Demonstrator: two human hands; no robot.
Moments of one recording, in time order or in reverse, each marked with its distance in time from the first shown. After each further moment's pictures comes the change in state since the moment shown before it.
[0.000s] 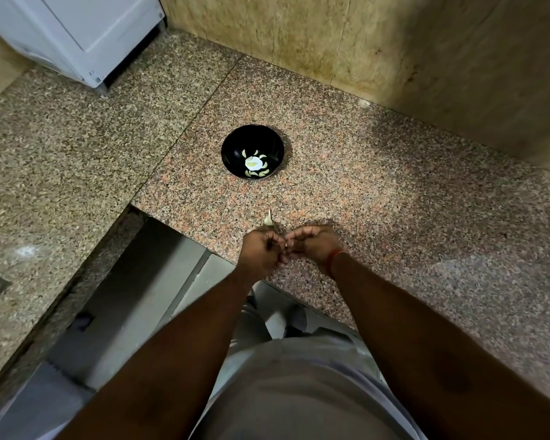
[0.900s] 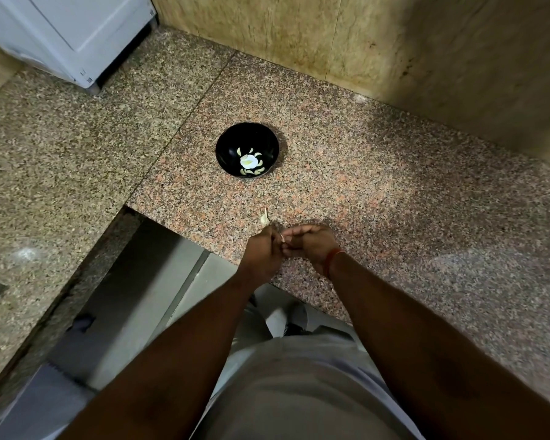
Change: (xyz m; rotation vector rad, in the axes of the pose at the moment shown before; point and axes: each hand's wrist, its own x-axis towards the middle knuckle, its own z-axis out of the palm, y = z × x) left_hand -0.006 0.003 0.005 0.574 0.064 0.334; right_hand 0.001 0.003 0.005 0.196 0.037 0.055
